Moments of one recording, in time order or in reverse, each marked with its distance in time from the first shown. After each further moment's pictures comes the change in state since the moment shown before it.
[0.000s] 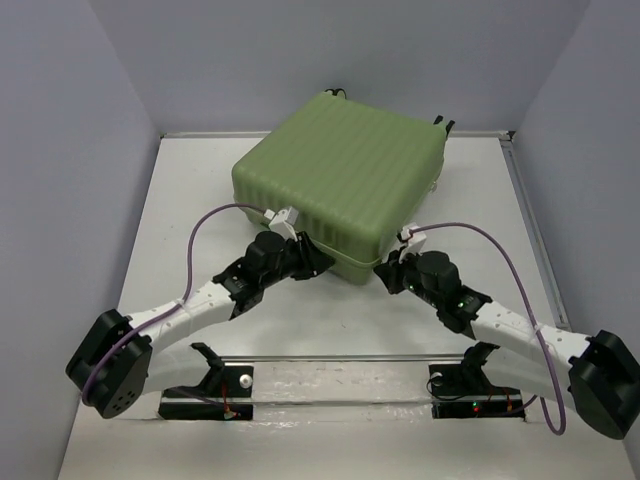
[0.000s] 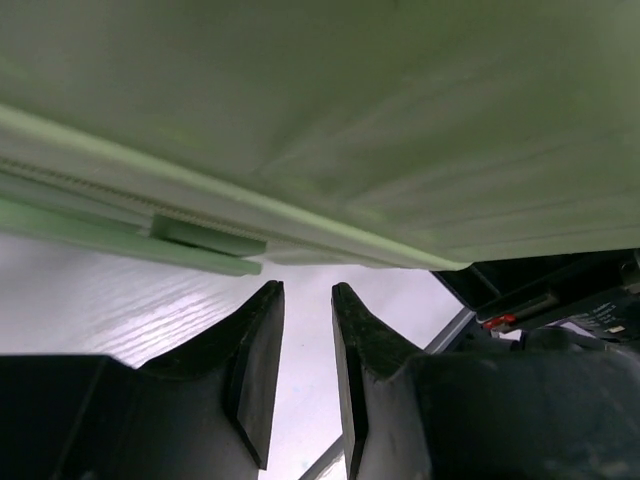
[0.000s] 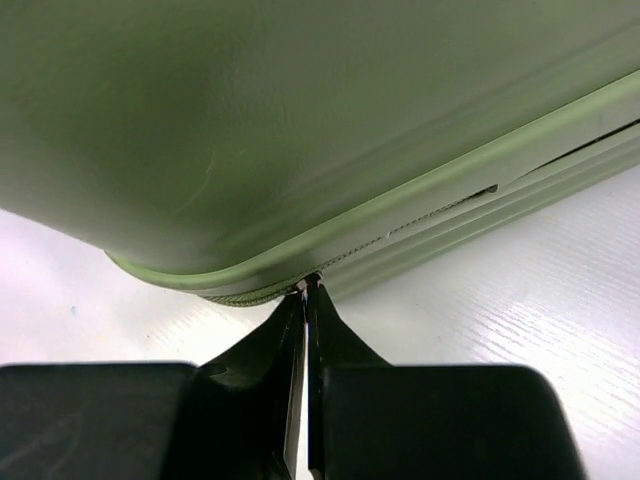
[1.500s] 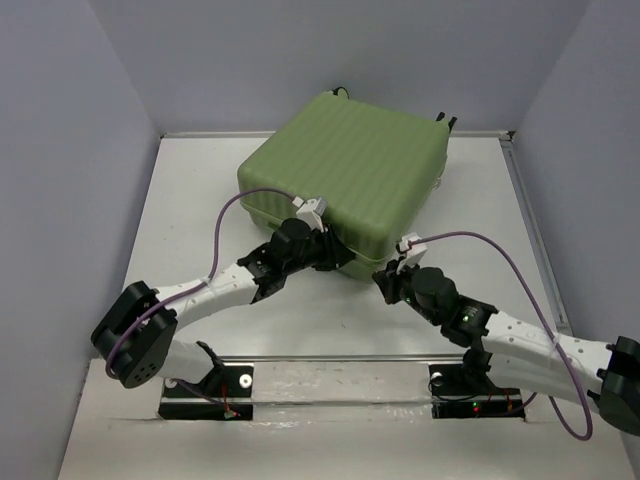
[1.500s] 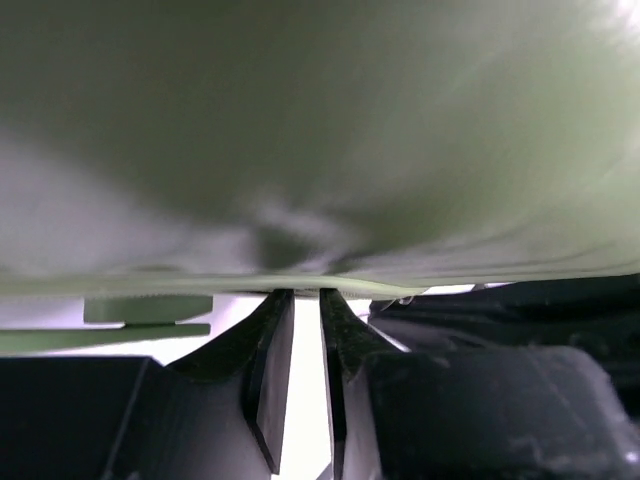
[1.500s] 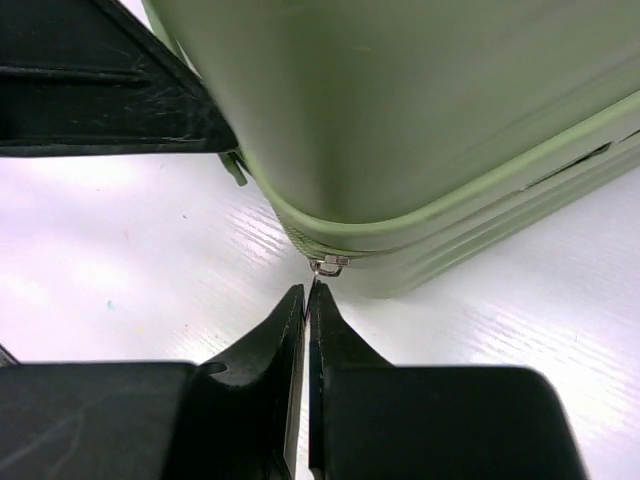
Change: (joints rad) left arm -0.068 0.204 0.183 0.036 0.015 0.041; right arm 0.196 -0.153 0.002 -0.125 0.206 0.066
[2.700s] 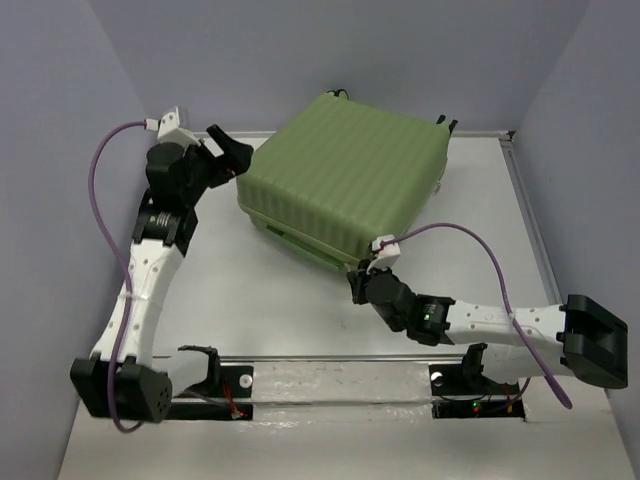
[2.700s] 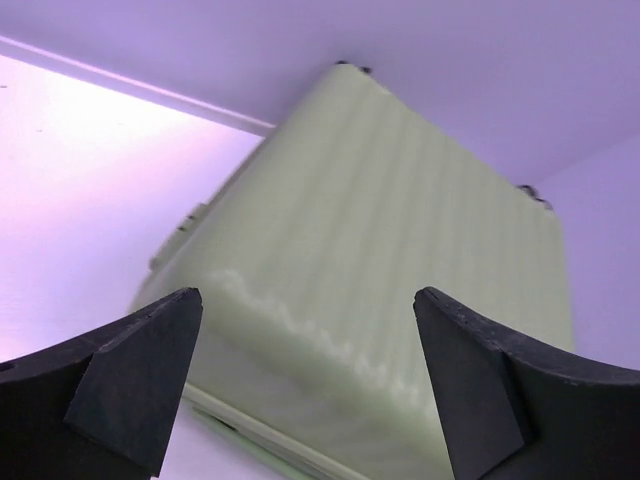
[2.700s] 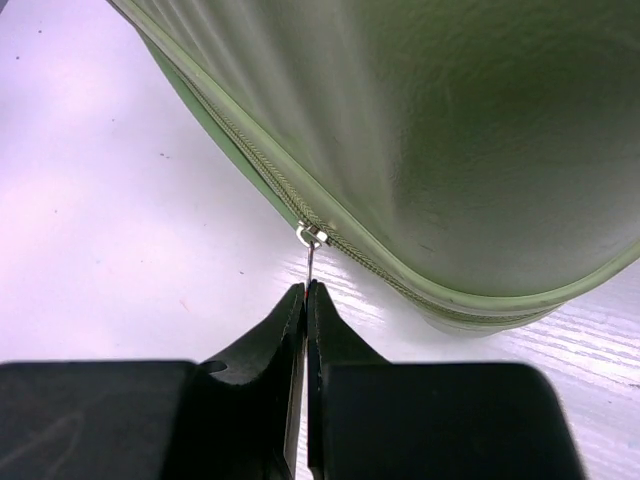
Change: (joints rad) left arm 0.620 -0.274 0.397 -0.436 -0.005 0.207; right arm 0.276 0.338 0.200 0.045 0.426 0.253
